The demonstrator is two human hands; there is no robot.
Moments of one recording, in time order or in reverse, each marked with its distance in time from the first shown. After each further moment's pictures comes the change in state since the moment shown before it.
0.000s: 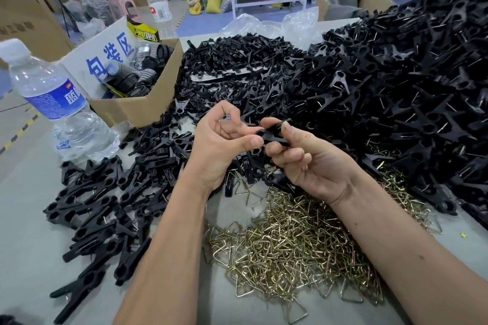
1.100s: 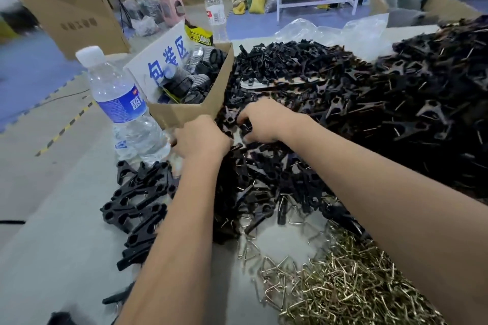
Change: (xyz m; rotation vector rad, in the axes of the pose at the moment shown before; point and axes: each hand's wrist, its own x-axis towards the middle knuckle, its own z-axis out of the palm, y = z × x) left_hand 0.044 0.031 -0.107 1.461 0.624 -0.750; right_hand 0.219 -0.012 0.038 -2.386 0.136 0.184
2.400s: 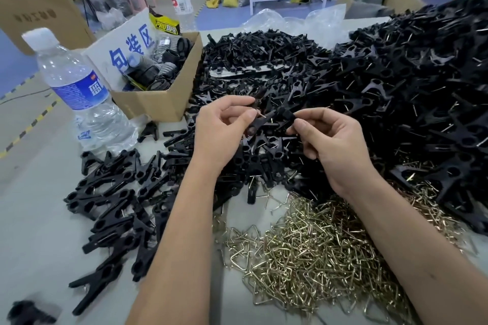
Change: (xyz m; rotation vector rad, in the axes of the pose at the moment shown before) left_hand -0.075 0.030 0.033 -1.008 -0.145 0.538; right_hand -0.181 0.053 0.066 1.504 0.749 0.168
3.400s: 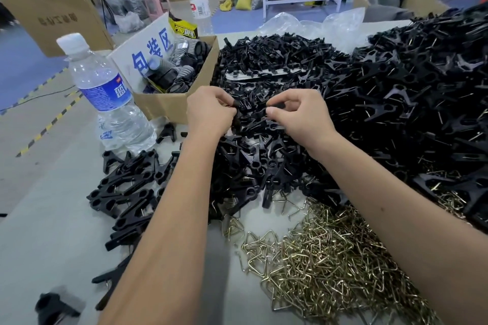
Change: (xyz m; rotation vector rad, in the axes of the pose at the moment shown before) left_hand 0.058 0.006 -0.039 0.539 0.177 -0.268; right_hand 0.066 -0.003 0.064 -0.537 -0.043 -0.010
